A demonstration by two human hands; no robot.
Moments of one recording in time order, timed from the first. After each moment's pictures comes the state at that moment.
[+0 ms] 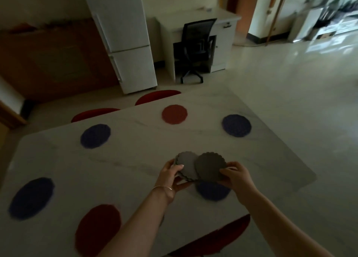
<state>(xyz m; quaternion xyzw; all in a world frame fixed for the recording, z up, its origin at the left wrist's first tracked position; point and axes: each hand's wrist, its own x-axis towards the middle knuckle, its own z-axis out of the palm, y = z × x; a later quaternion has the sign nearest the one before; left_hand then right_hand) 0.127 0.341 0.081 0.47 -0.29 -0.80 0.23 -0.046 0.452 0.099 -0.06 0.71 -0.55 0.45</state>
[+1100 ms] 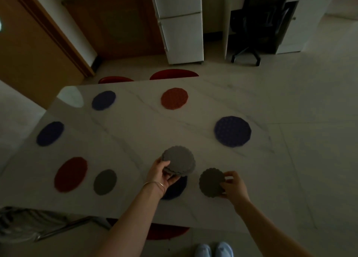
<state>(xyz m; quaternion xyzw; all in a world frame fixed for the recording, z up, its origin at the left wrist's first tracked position) -0.058 0.404 0.044 0.58 -0.08 -0.69 0.43 -0.278 0.459 -0.006 -0.19 0.73 -0.32 0.58</state>
